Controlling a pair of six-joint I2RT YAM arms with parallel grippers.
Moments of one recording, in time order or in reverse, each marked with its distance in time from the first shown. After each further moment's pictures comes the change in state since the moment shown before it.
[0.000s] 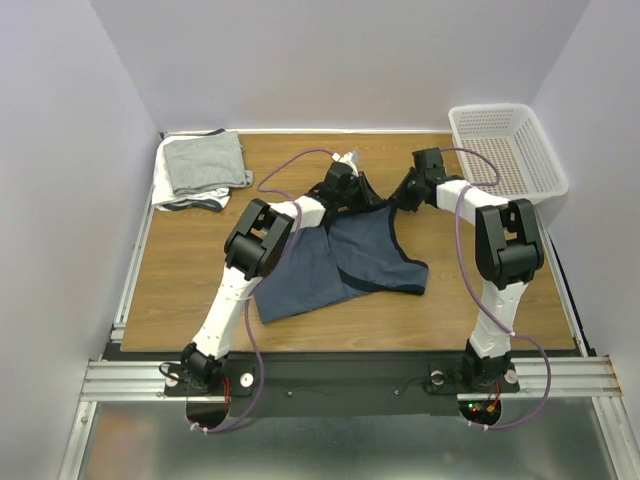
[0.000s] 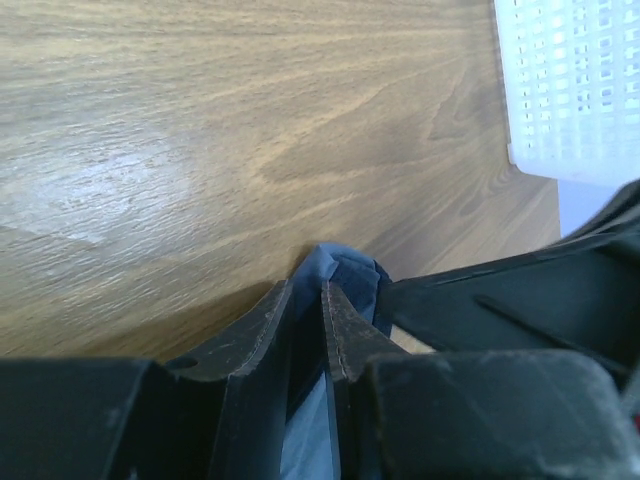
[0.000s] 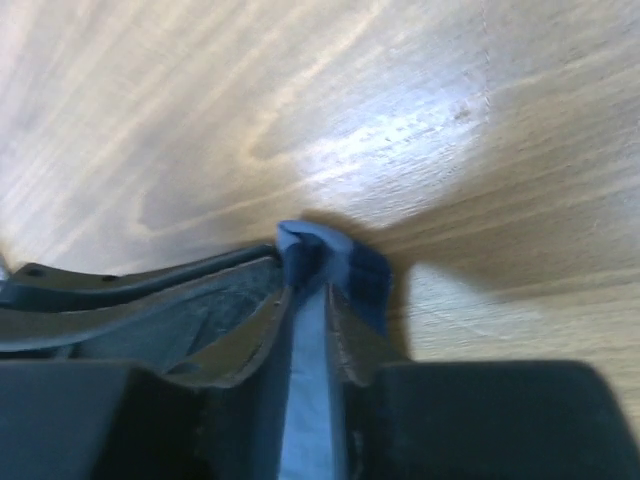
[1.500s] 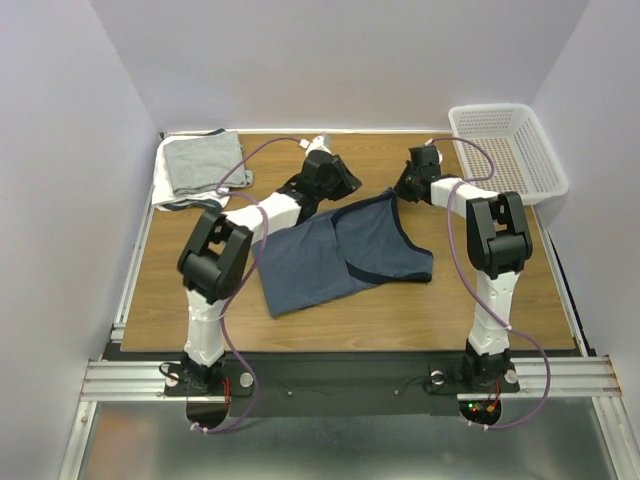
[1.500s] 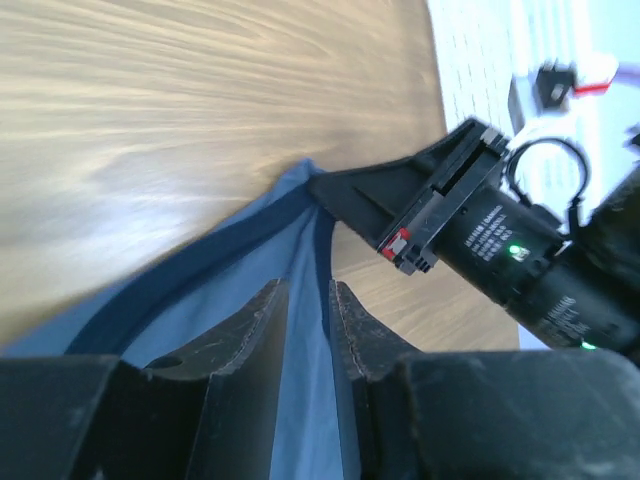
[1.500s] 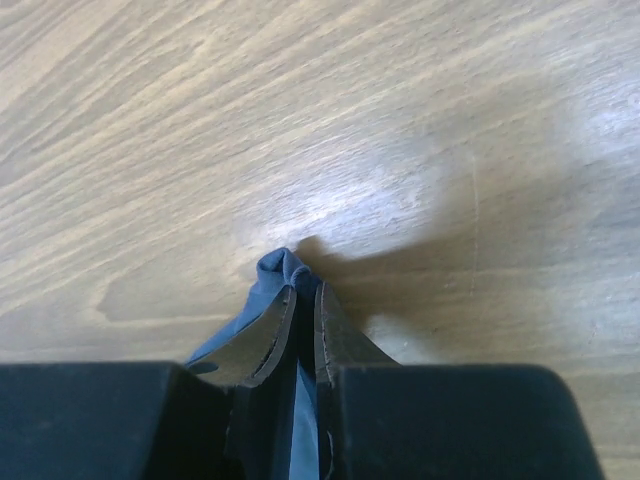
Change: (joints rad) left arm 0.014 -0.410 -0.277 -0.102 -0.220 -0.031; right arm -0.006 0.108 0.077 0.135 0.112 -0.188
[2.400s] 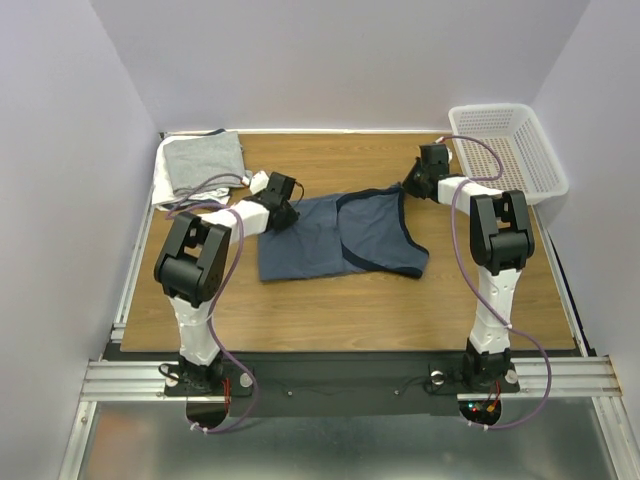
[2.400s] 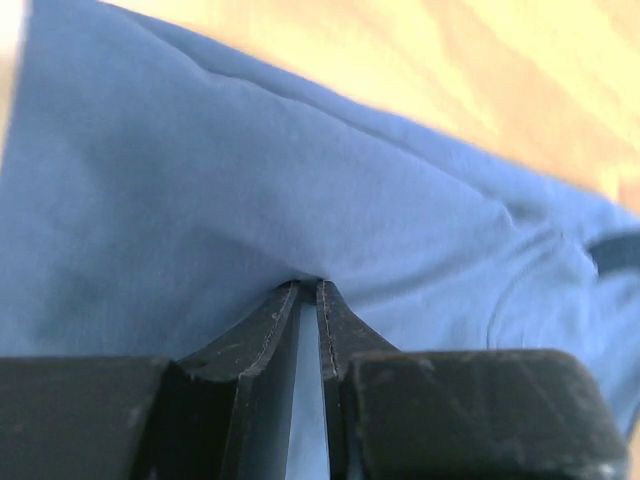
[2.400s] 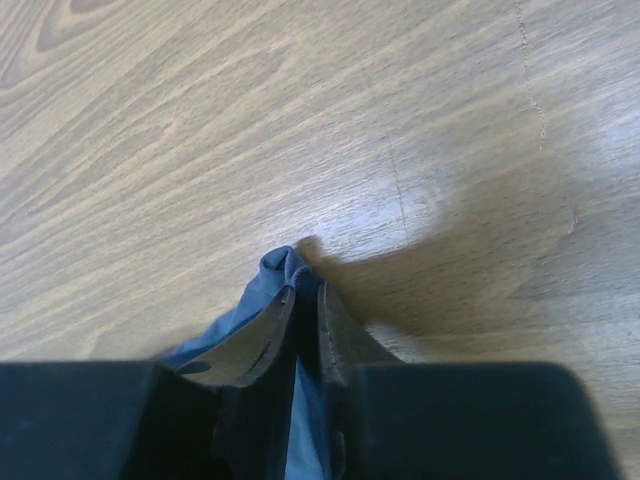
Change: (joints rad) left arm 0.177 -0.160 -0.308 -0.370 -0.287 -0.124; right arm -0.053 0.039 0.023 0.053 -0.010 -0.001
